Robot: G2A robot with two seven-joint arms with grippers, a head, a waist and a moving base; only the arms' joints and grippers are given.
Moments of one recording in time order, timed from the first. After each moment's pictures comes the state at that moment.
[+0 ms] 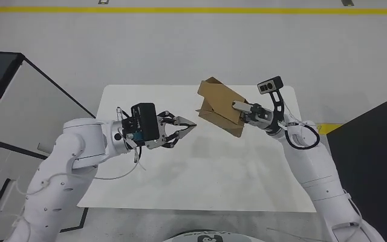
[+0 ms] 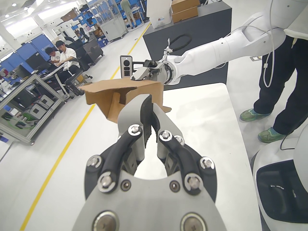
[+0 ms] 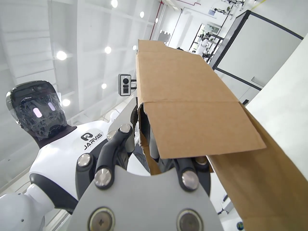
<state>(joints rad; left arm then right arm) 1.30 -0.92 -1.32 -2.13 0.99 -0.90 -0.19 -1.20 -1.15 1.27 -1.46 0.80 -0.42 1.19</state>
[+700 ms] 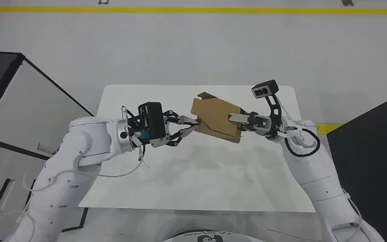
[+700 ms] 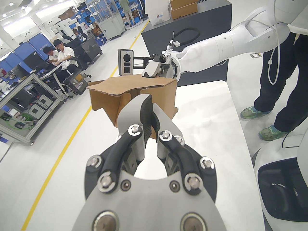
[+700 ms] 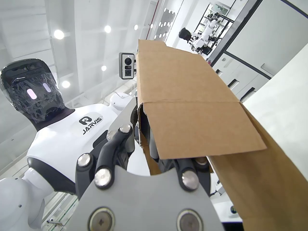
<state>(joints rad) 1.28 -0.93 -1.29 -2.09 1.03 -0.89 -0.18 -1.20 -1.15 1.25 -1.49 0.82 -0.44 1.33</state>
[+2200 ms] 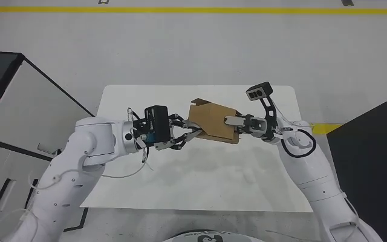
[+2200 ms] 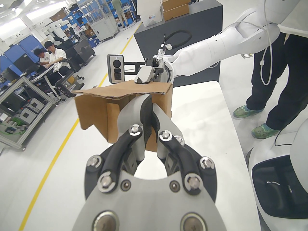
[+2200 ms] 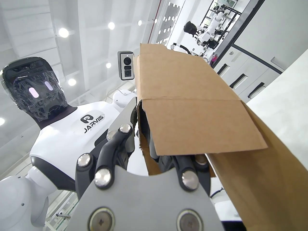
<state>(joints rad) 1.26 -0.94 -1.25 -2.09 1.02 -0.90 -0.18 -1.20 -1.16 1.22 -1.49 0.84 -0.43 1.33</state>
